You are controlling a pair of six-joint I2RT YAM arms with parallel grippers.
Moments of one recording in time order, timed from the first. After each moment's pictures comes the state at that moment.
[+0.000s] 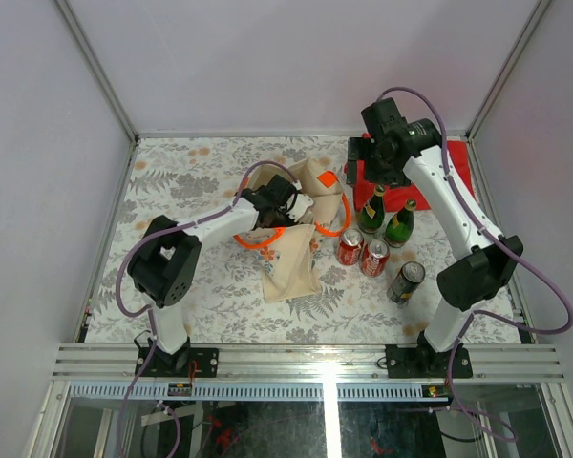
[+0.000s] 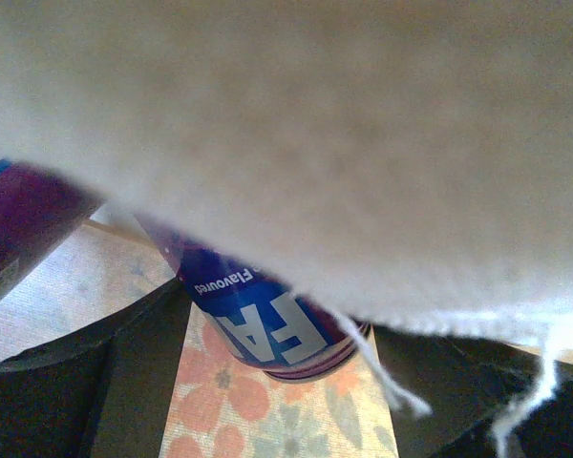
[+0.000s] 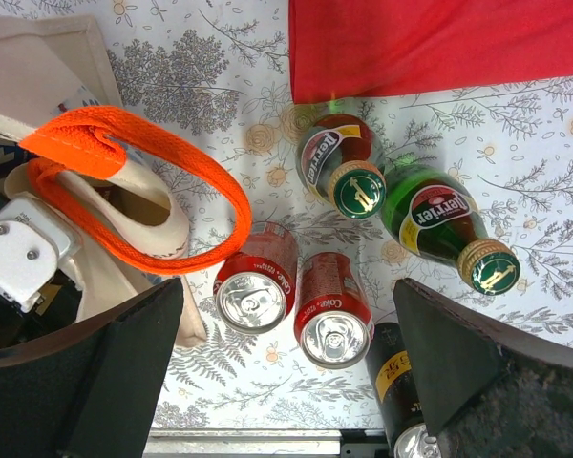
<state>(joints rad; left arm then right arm) -0.61 1.86 1.30 -0.61 0.12 0.19 0.41 1.76 1.94 -1.24 0.20 0.40</state>
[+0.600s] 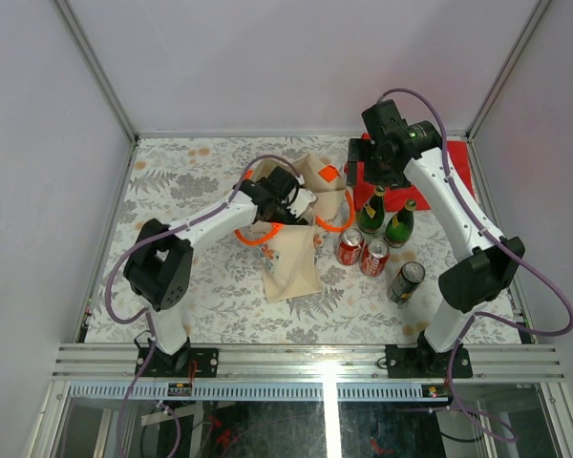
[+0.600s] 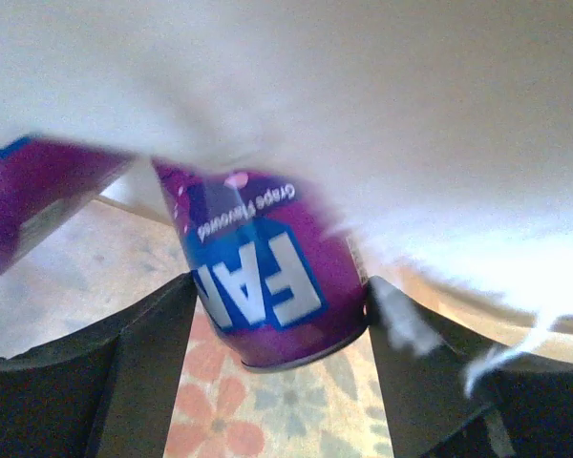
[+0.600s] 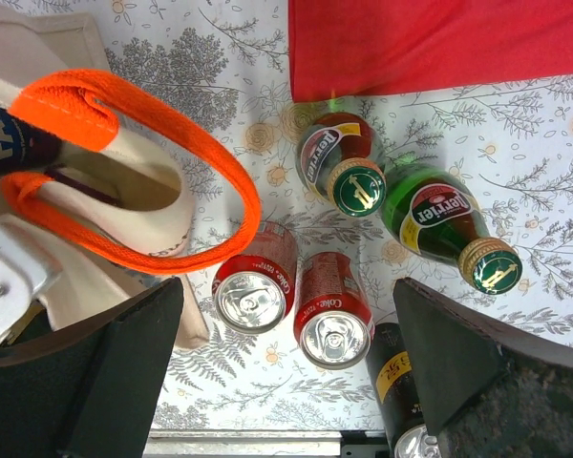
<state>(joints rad) -0.62 1.84 1.38 -0.74 0.12 0.21 0.41 1.74 1.91 -1.22 0.20 0.40</state>
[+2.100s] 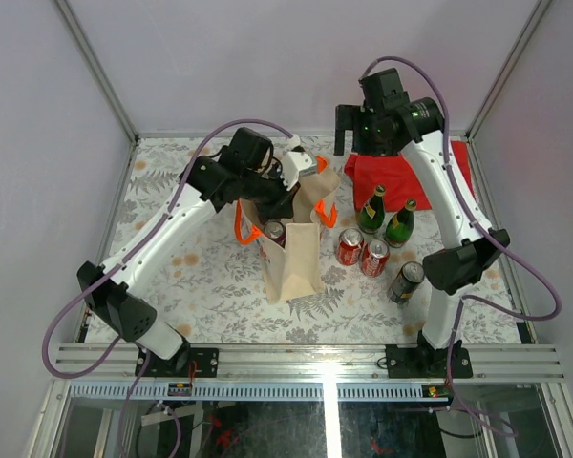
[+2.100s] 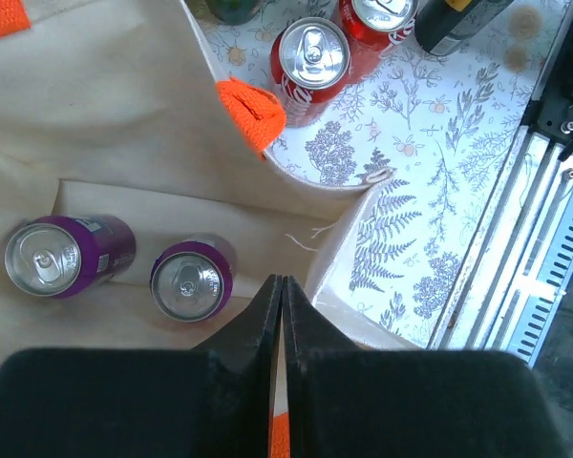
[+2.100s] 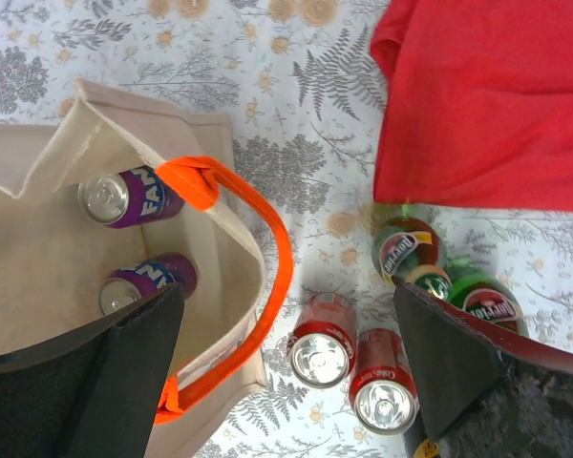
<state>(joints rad) -0.60 1.55 1.67 -0.94 0.48 0.32 0.42 1.89 2.28 -1.24 0.09 0.35</state>
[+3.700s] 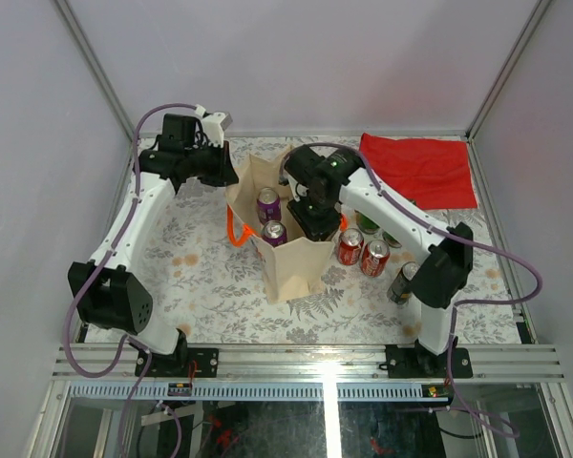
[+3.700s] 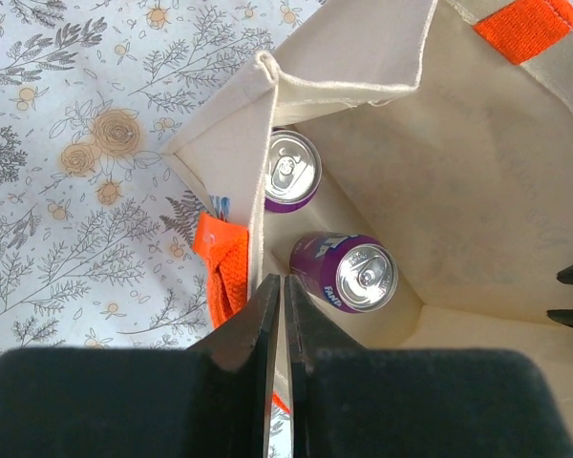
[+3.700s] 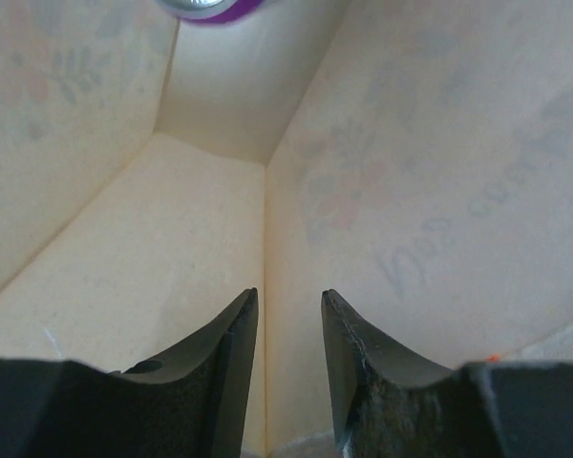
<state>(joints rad) -0.15 1.54 1.53 -0.73 0.46 -0.03 0.78 1.87 1.89 -1.37 -0.08 0.16</state>
